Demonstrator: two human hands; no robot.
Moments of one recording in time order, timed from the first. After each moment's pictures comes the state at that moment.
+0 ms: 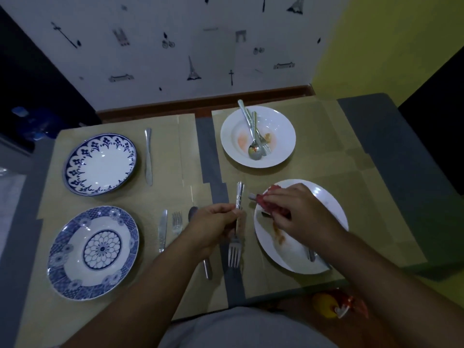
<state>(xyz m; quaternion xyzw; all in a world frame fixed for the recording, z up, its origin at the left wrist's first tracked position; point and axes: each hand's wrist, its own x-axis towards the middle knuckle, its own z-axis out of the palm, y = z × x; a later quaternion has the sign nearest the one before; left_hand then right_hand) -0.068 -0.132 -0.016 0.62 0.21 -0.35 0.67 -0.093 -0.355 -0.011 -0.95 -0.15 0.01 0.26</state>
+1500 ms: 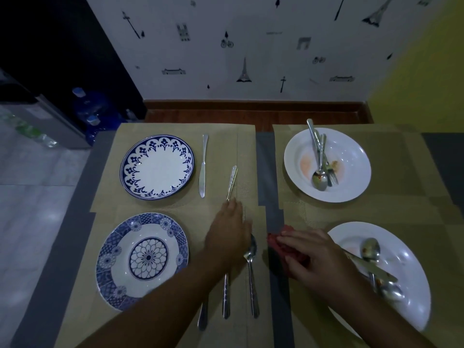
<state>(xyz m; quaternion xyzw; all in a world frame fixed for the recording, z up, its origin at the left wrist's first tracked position) -0.011 -0.047 -0.089 0.94 -0.04 -0.17 0.28 -0.071 -0.261 -0.030 -0.93 -0.11 0.08 0.35</state>
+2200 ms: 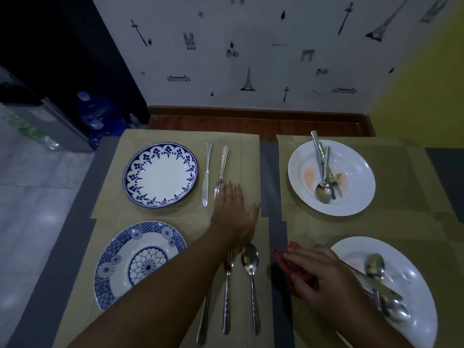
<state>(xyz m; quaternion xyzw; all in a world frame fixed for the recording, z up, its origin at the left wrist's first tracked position) 0.056 -0.052 -0.103 0.96 -0.01 -0.18 0.20 -0.075 -0.264 -0.030 -0.93 -0.10 0.08 0.34</state>
